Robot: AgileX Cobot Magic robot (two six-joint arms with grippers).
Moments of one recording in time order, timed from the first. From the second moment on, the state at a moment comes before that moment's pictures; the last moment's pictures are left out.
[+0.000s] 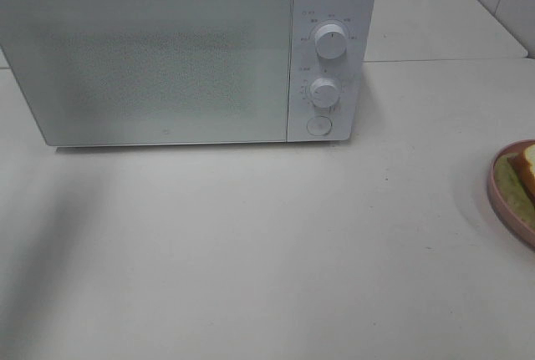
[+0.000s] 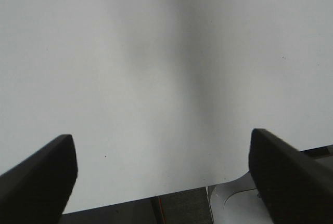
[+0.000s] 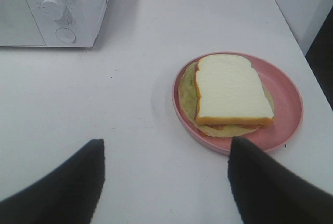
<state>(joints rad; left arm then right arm) -0.14 1.40 -1.12 -0.01 1.21 0.08 -0.01 -0.01 -0.50 0.03 1.00 -0.03</state>
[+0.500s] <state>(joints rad) 0.06 0.87 -0.81 0.00 1.20 0.07 -0.01 -0.01 -0.50 0.03 1.00 -0.03</state>
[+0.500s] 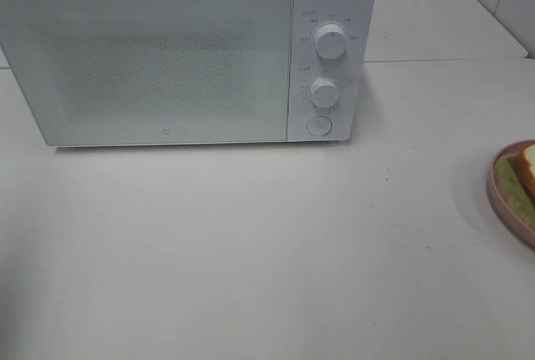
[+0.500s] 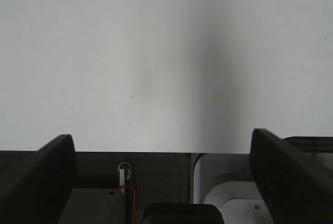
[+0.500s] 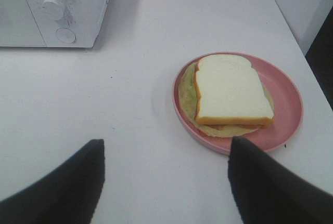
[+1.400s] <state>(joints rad) 0.06 0.18 -0.54 0.00 1.04 0.07 -0.01 -0.01 -0.50 0.03 1.00 -0.03</state>
